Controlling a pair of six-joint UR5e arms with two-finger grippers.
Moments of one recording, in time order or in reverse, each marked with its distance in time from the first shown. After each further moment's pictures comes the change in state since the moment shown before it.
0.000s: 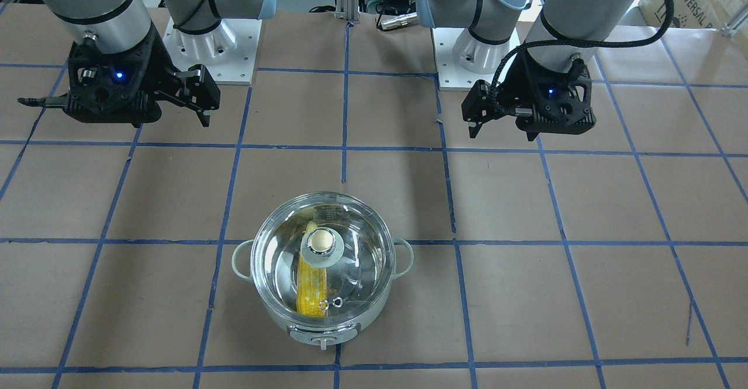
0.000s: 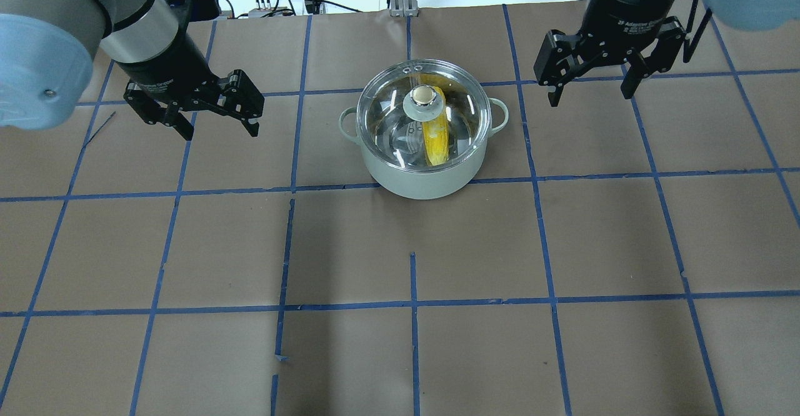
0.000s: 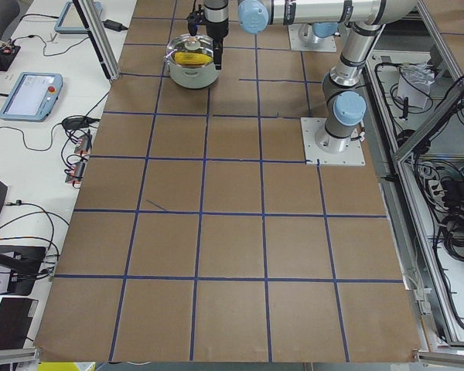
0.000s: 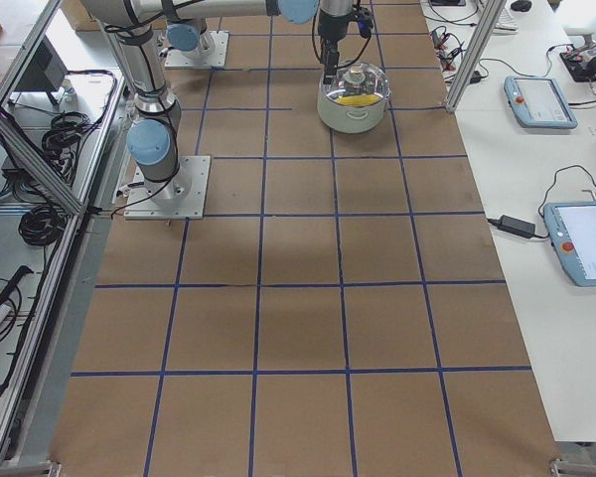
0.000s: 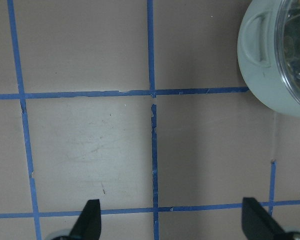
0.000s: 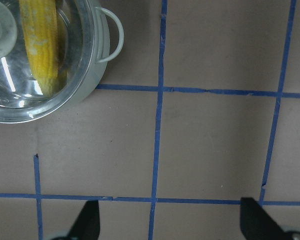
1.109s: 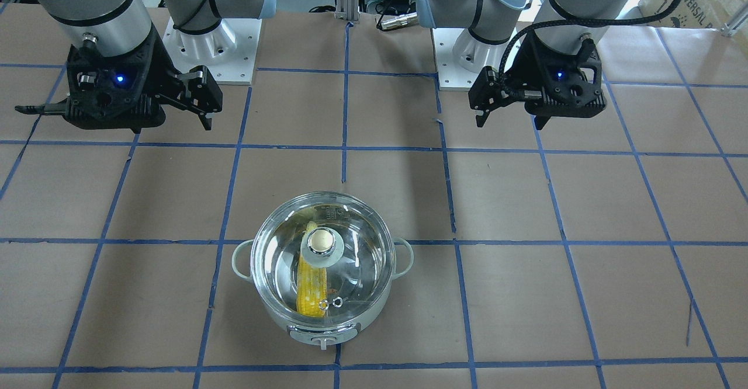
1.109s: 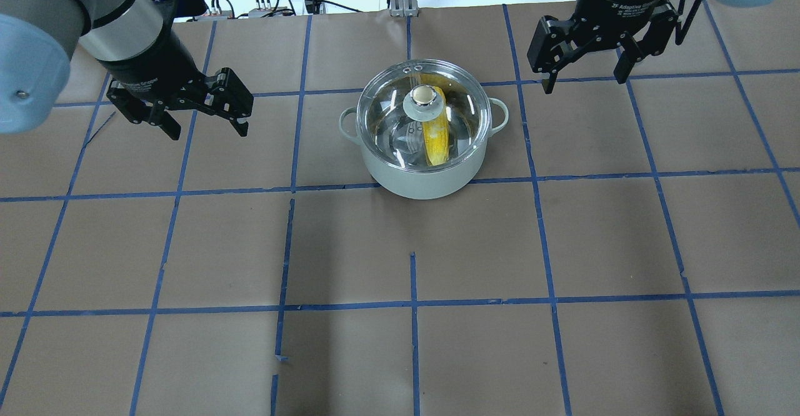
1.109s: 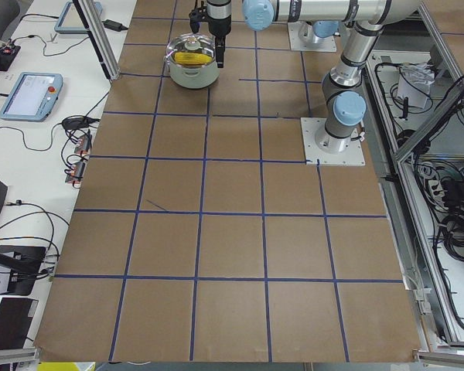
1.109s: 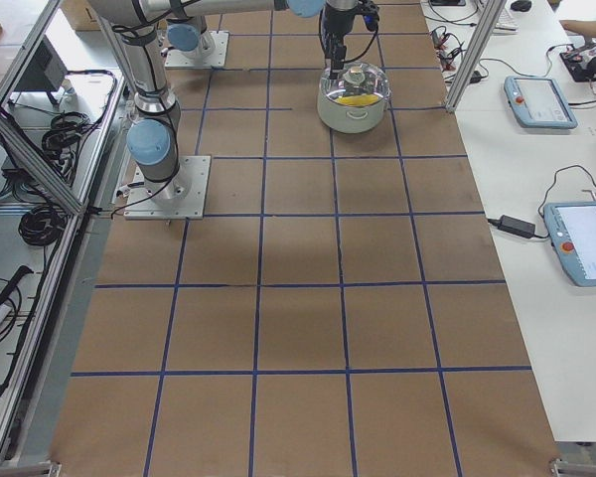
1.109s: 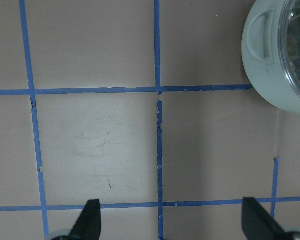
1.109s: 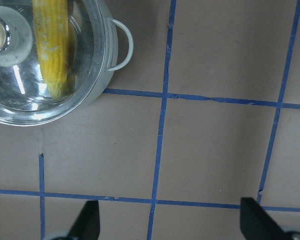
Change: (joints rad) left arm 0.009 0.039 0.002 -0.024 0.015 0.008; right arm 0.014 0.057 -0.101 0.068 0.000 -0.019
